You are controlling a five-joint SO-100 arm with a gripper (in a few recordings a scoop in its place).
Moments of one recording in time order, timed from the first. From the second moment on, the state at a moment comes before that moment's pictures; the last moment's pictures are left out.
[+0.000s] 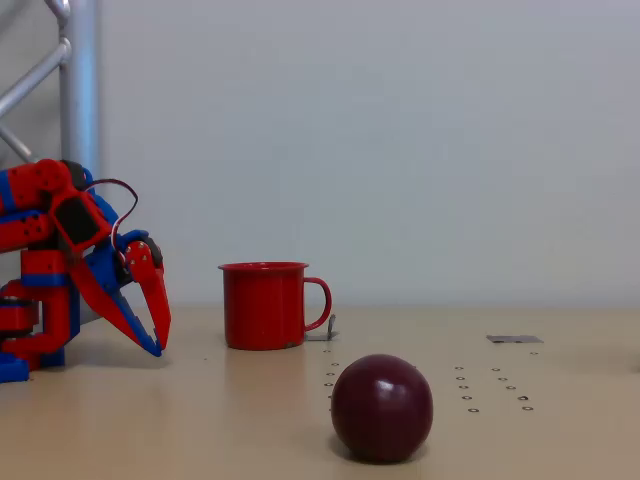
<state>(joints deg) -1.8 184.7 170.2 73.4 -6.5</state>
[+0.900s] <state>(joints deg) 7.6 184.3 170.1 62.4 -25.8</state>
